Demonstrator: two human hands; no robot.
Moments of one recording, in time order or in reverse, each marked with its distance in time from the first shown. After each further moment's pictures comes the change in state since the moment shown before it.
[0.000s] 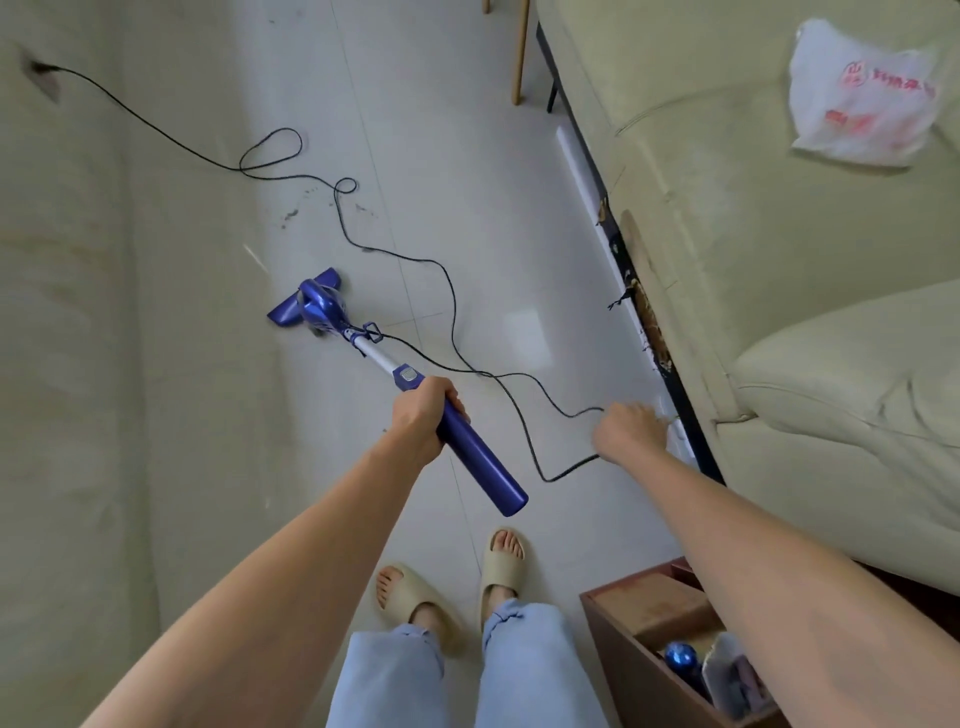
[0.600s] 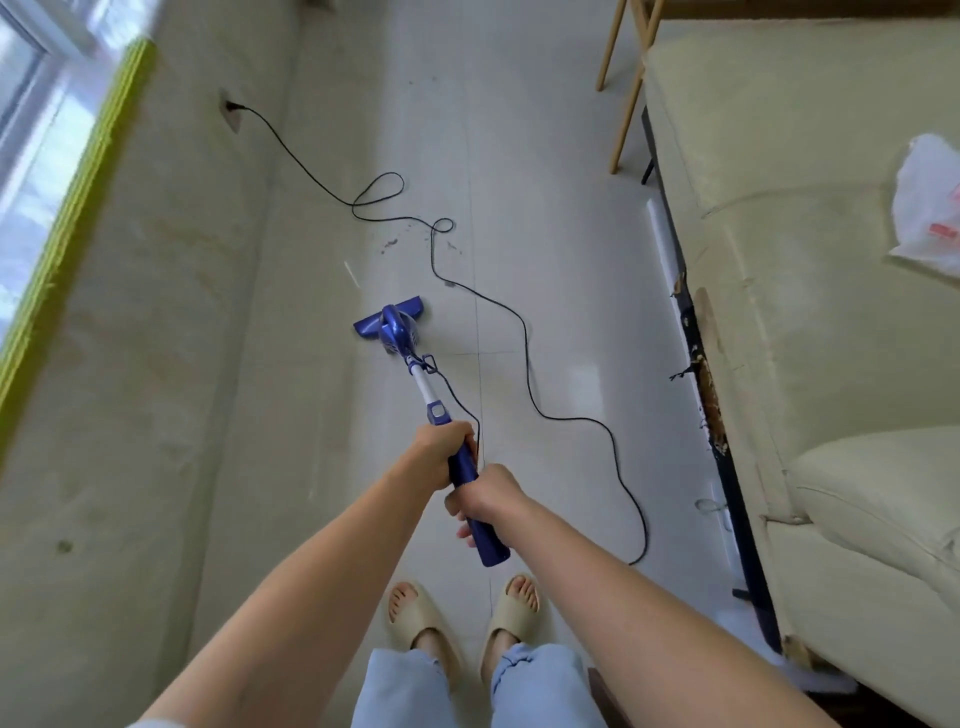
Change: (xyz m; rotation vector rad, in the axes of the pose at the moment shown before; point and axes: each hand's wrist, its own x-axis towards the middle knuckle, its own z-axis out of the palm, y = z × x) left_hand -0.024 0.007 -0.029 -0.026 0.108 -0.069; right_hand -0.120 -0.128 -0.014 0.772 -0.651 -0.211
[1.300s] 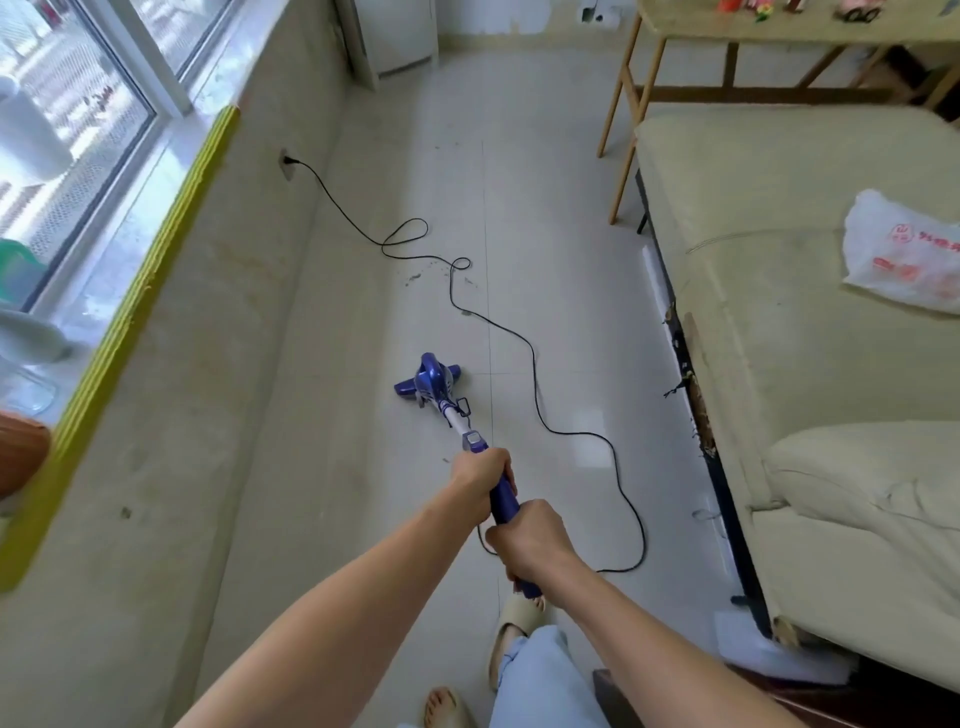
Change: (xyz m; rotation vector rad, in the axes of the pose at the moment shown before) left_hand -0.117 -0.094 -0.025 0.028 -0.048 0.136; right_hand -0.131 0.095 0.045 -0.097 0.206 -0.188
